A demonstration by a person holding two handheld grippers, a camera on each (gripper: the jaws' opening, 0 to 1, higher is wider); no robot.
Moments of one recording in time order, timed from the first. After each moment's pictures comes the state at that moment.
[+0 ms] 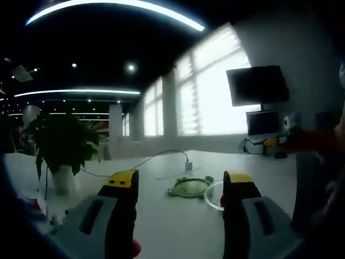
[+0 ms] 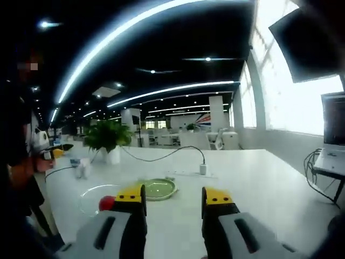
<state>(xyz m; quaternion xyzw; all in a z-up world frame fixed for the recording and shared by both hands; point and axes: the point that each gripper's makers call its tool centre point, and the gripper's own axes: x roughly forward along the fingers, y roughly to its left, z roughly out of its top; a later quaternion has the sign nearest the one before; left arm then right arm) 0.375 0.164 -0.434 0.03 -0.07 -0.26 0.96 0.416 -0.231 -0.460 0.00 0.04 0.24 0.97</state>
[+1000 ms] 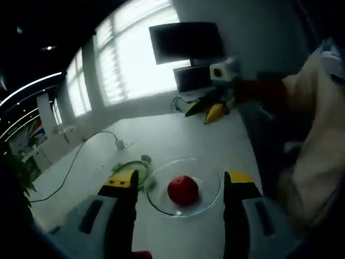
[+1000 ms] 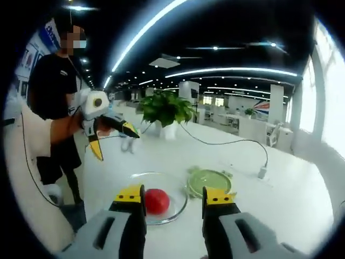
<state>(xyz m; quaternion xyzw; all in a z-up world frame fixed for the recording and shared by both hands) 0.379 0.024 -0.466 0.18 0.09 -0.52 0.83 0.398 -0.106 -0.466 -0.13 0.12 0.47 0.86</state>
